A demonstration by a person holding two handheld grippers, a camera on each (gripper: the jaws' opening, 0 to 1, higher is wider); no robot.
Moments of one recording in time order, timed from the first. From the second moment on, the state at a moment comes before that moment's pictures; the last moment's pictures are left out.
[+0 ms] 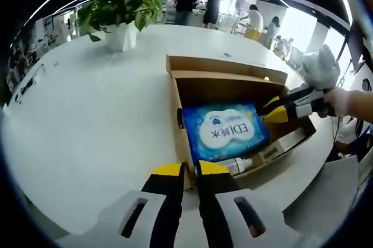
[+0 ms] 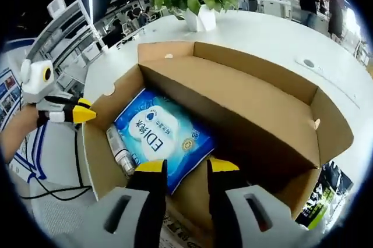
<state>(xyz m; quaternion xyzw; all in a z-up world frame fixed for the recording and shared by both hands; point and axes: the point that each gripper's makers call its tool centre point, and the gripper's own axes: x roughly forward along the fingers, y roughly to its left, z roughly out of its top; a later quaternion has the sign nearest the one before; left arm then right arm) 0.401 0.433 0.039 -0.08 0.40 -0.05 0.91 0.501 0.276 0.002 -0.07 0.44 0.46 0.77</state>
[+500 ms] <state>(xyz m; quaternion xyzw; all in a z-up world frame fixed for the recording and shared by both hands) 0.401 0.434 0.038 -0.09 0.40 -0.04 0.91 0.492 0.282 -0.024 -0.06 0.49 0.42 0.77</state>
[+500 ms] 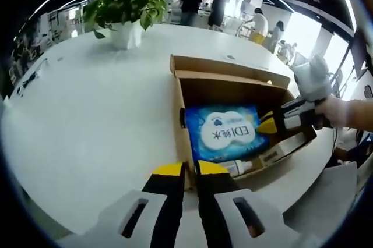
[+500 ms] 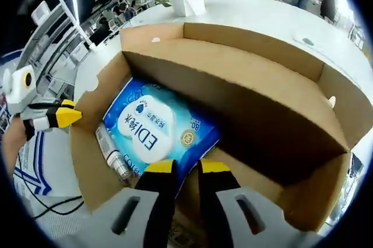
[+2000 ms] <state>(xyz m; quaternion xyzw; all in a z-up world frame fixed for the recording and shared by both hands) 0.436 0.396 0.070 0.03 0.39 -0.10 0.92 0.489 0.249 -0.013 -0.09 0.47 0.42 0.77</state>
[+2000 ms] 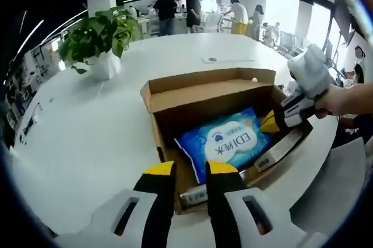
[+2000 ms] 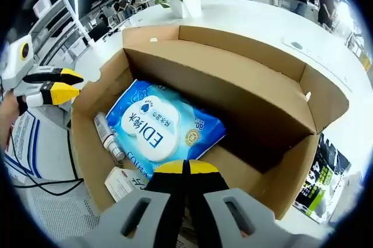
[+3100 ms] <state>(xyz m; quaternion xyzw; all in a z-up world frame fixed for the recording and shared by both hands) 0.463 0.387 0.000 0.01 0.49 -0.09 0.87 0.493 0.246 -0.012 -0.09 0.47 0.40 0.78</state>
